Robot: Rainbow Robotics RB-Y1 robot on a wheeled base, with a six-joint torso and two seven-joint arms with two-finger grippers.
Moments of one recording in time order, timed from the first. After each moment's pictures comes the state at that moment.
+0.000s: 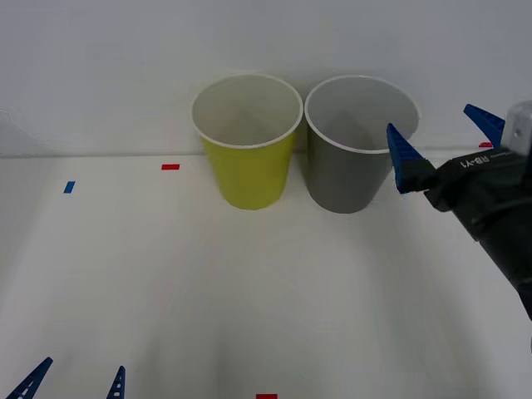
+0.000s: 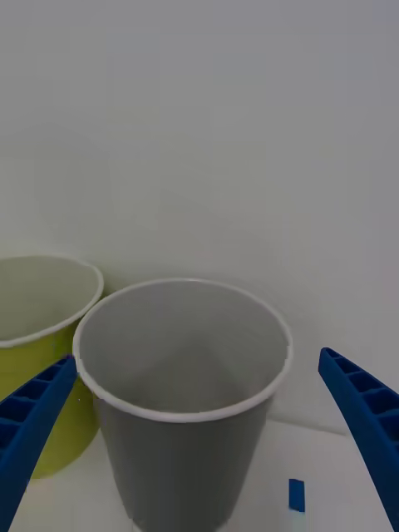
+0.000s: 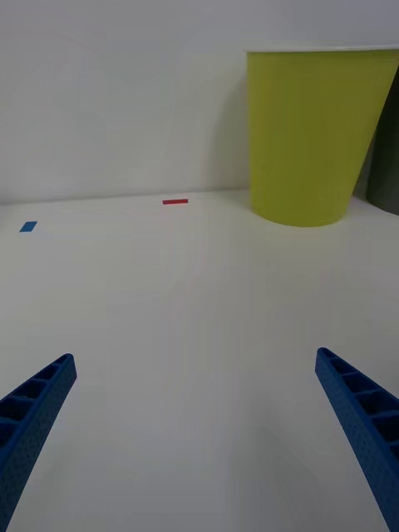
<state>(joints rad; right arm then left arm) 0.27 -0.39 -0.01 -2.55 -0.35 0.56 1.56 1.04 0.37 -0.18 -1.98 0.02 -0.62 -1.39</state>
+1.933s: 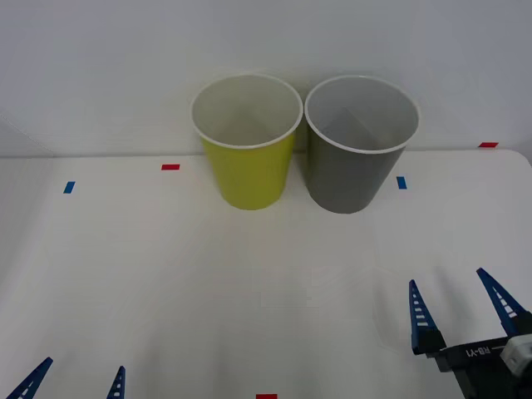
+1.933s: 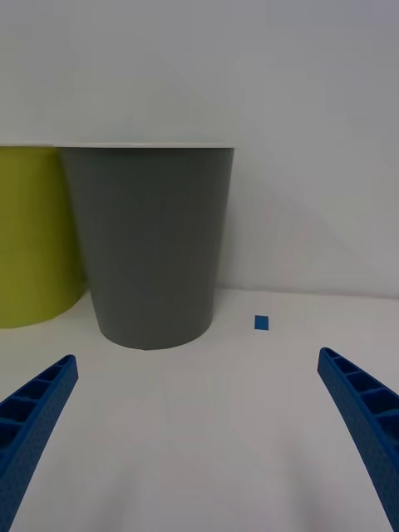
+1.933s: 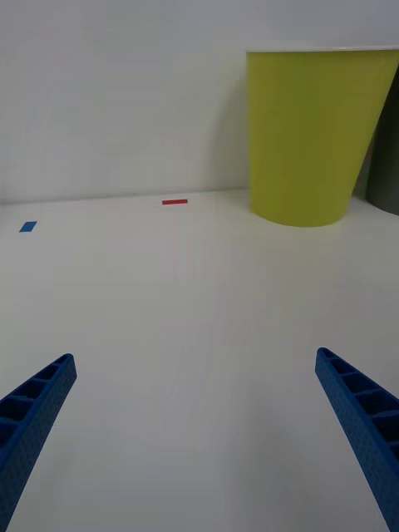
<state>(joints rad) 0.66 -0.40 0.18 -1.86 -0.14 -0.61 1.47 1.04 0.37 -0.18 -1.98 0.02 -0.62 -1.39</state>
